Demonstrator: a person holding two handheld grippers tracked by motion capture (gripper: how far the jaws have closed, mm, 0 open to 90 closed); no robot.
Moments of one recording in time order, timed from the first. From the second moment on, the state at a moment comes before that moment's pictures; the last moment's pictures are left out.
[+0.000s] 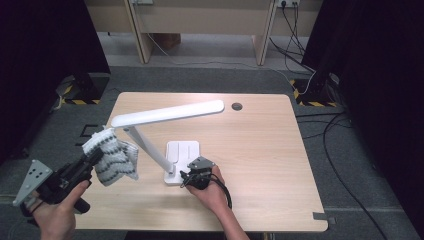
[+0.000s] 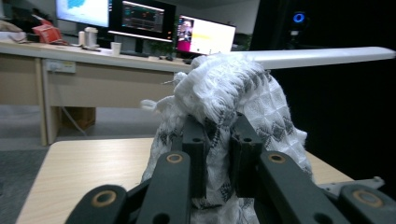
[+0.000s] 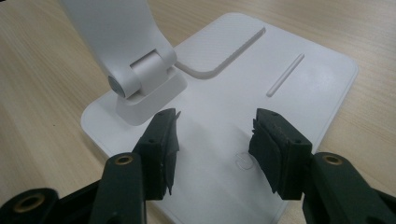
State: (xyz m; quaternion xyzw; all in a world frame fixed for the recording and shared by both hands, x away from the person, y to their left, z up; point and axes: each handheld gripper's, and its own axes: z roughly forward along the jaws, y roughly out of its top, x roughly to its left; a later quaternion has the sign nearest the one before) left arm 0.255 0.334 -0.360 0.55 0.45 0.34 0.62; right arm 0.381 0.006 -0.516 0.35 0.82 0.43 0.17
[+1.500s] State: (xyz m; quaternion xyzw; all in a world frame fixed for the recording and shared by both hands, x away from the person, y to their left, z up) left arm 0.316 0.295 -0.354 0.60 0.42 0.34 0.59; right arm 0.381 0.008 -0.516 0.35 0.82 0.43 0.17
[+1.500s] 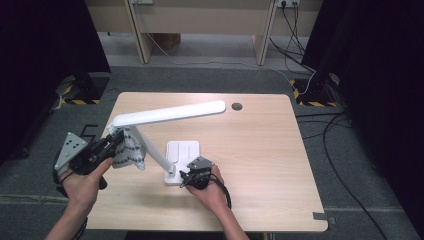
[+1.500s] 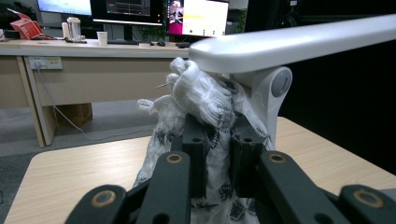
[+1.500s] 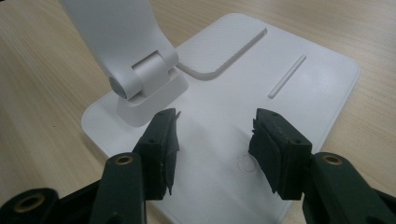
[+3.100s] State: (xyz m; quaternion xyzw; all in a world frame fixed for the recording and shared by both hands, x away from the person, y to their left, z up) left arm 0.331 0.259 -0.451 0.65 0.46 0.27 0.53; right arm 0.381 0.008 -0.516 0.35 0.82 0.43 0.17
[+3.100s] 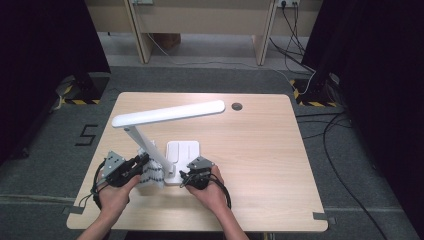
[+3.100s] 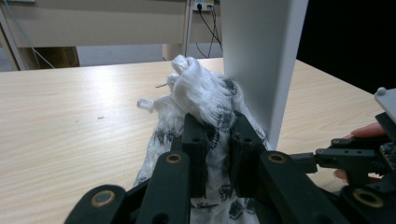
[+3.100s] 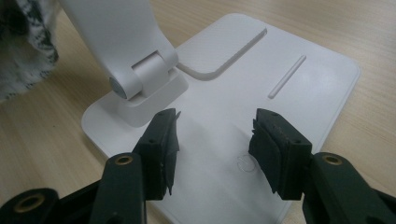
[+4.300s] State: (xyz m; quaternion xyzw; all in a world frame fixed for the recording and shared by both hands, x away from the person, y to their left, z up) left arm 0.299 0.252 -0.468 0.70 0.43 0.23 0.53; right arm 0.381 0.008 -0.516 0.34 0.82 0.43 0.17
